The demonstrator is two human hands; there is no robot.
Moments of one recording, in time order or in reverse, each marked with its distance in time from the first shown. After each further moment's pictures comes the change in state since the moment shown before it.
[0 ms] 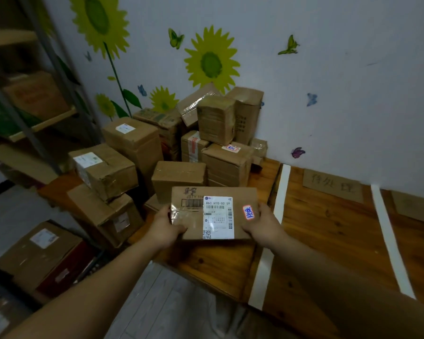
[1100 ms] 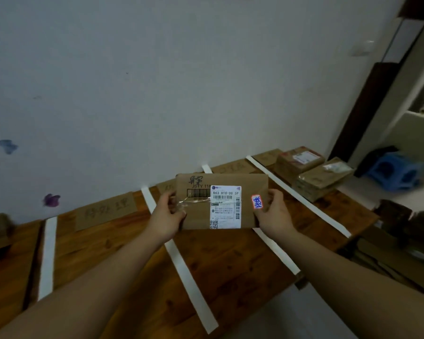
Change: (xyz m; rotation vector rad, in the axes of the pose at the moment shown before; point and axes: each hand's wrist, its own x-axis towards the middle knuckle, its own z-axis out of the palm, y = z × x) left_hand -0.148 0.248 0.456 0.062 -0.743 0.645; right_hand -0.210 0.251 -0.413 0.230 1.028 0.314
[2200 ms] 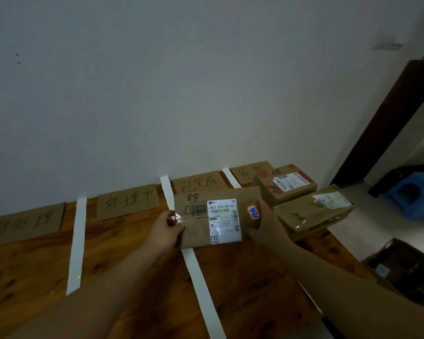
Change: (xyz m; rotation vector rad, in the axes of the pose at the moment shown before) left_hand 0.156 0.033 0.241 -0.056 0.074 -0.321; right_hand 0.257 0.107 -0.108 -0.383 -0.271 -0.092
